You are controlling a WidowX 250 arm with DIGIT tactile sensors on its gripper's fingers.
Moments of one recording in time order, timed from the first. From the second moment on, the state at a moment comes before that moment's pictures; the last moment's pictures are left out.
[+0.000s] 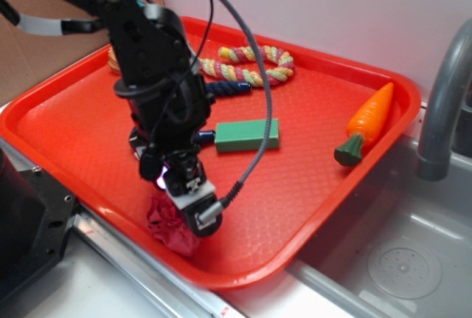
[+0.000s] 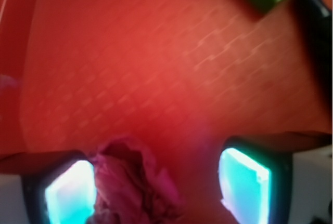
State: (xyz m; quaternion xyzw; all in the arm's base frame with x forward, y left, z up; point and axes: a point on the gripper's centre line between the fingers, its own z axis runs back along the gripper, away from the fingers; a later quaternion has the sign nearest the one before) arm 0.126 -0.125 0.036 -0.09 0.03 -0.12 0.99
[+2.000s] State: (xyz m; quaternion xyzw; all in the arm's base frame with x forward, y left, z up) arm 0.183 -0.031 0.154 -0.04 -0.10 -0.01 0.99
